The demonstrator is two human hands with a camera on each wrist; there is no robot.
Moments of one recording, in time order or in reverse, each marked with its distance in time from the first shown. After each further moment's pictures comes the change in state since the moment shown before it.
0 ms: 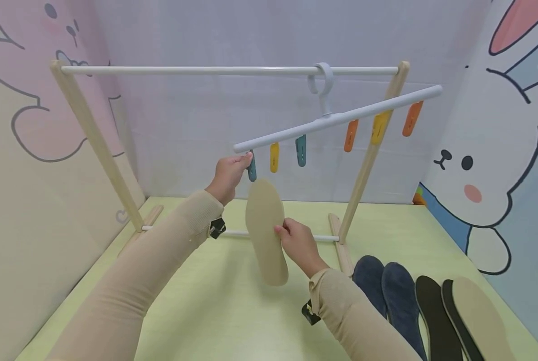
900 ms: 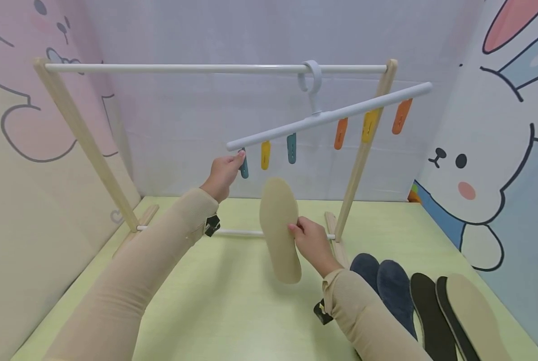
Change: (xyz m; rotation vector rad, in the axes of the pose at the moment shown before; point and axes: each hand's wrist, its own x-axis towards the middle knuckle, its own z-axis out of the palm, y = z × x) left_hand 0.008 -0.003 -0.002 0.055 -0.019 -0.050; right_hand -0.003 0.016 -0.028 -0.092 0.026 0.014
